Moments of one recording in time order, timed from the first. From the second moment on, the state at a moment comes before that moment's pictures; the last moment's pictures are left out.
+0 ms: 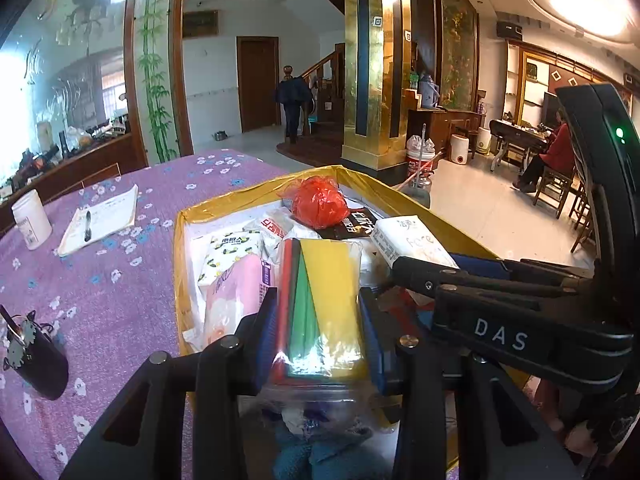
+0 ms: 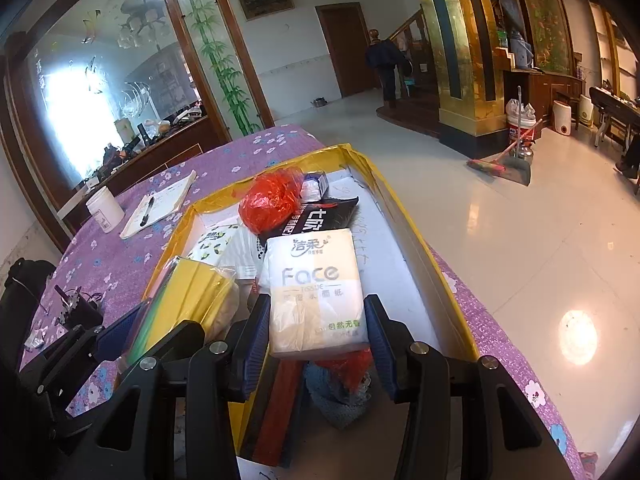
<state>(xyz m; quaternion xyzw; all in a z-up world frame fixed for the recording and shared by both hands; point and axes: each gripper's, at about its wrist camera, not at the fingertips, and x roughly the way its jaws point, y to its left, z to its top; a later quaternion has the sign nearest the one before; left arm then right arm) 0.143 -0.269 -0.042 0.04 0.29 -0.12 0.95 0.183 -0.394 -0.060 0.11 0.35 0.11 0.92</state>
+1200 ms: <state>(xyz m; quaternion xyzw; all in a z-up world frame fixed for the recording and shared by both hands) 0.129 -0.275 -0.035 0.08 0.26 -0.09 0.96 0.178 -0.394 -0.062 0.12 0.37 0.11 0.91</state>
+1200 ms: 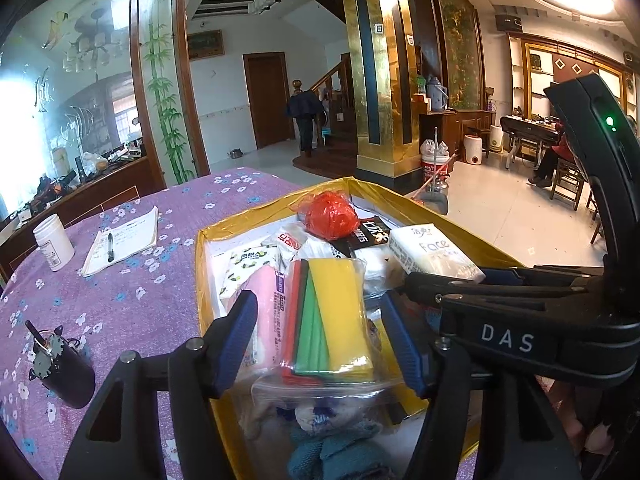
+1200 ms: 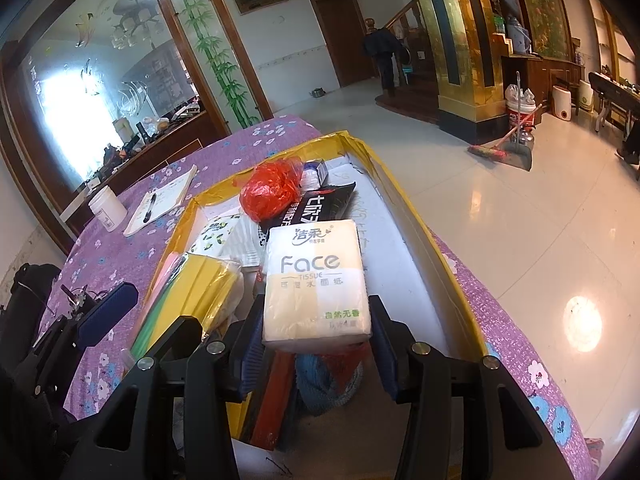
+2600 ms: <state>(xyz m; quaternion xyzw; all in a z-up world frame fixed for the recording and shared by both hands) 0.067 -0.194 -0.030 -0.01 0.33 -0.09 0.94 0.066 -0.400 -0.038 0.11 0.23 0.00 0.97</state>
